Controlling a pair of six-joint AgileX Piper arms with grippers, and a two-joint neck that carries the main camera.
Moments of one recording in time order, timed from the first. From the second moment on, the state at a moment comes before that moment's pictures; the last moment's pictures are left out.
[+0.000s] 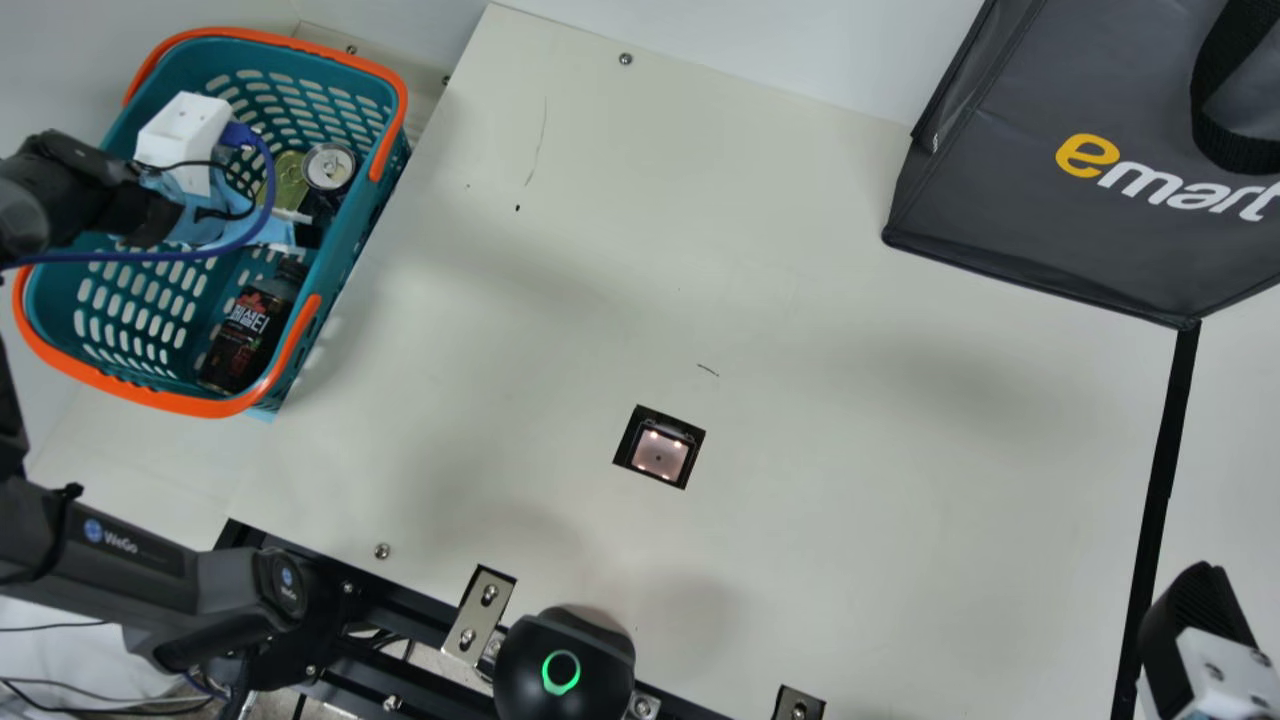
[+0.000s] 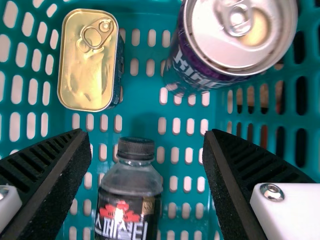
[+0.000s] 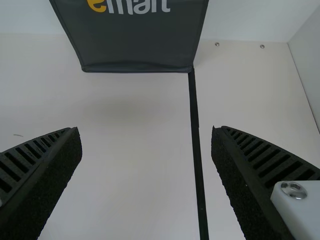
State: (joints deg) left arm 39.5 106.7 -57.1 -31.2 31.2 60.7; right arm 0.6 42.6 -69.8 -0.8 69.4 -2.3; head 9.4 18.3
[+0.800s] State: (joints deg) left arm 41.2 117.4 -56.8 -35.7 24.3 71.1; right arm 0.6 42.6 -69.8 -0.8 69.5 -2.3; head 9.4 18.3
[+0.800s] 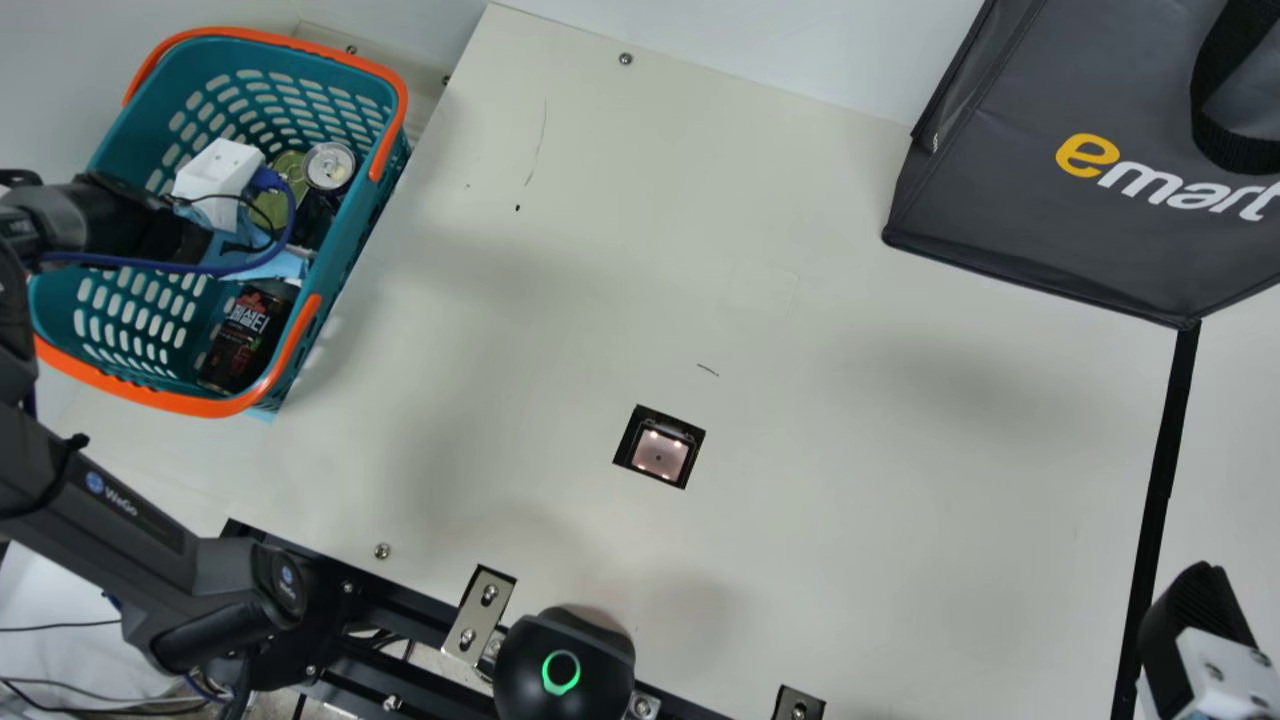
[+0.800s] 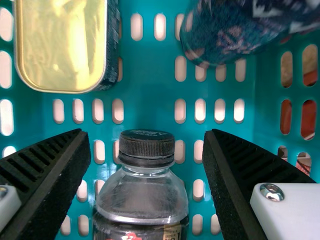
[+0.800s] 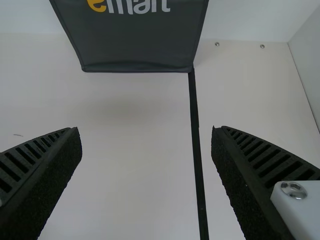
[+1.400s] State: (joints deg) left arm 40.1 122.8 -57.6 -38.1 21.2 74.2; right arm 0.6 42.6 -69.8 -0.8 69.4 -2.3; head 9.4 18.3
